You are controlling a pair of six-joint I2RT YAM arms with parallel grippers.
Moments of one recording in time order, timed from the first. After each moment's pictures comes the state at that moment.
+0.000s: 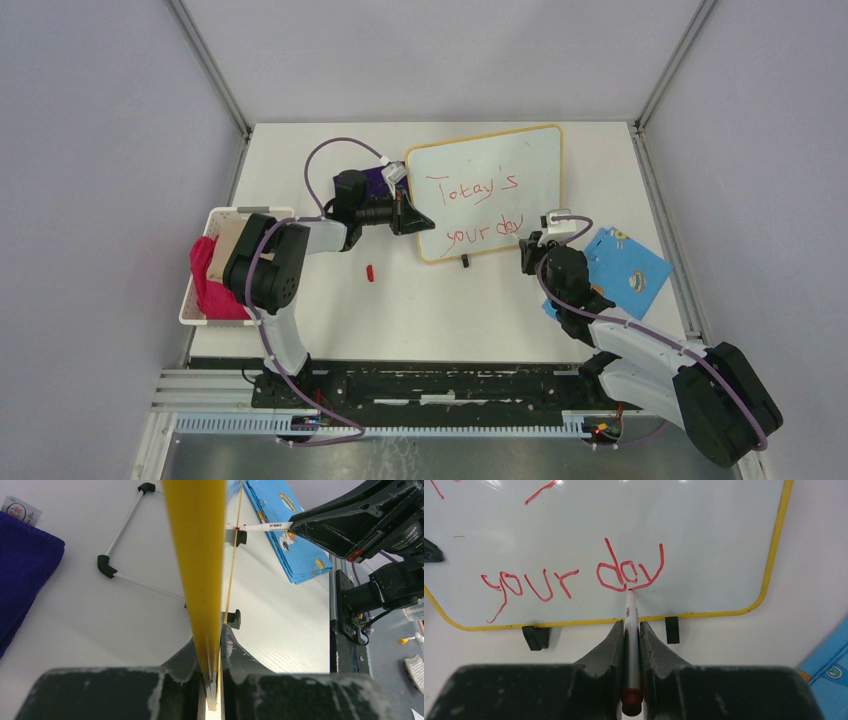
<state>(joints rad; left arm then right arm) -0.33 1.88 0.92 0.57 0.98 -0.24 0.53 1.03 0.28 0.49 0.32 0.22</state>
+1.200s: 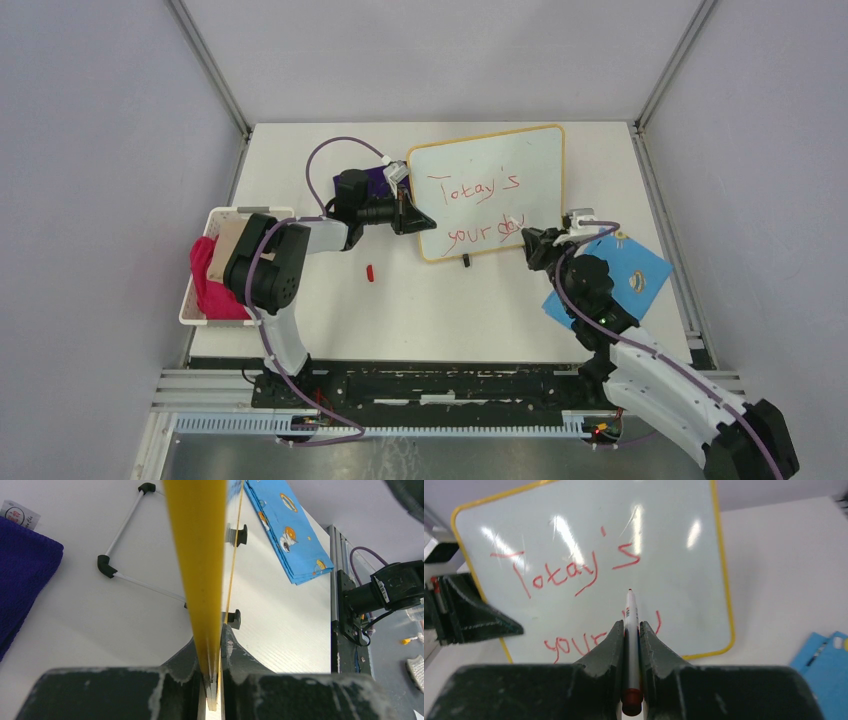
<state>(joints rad) -0.33 1.88 0.93 0.56 0.97 -0.24 0.56 0.67 0.31 0.35 0.37 0.26</state>
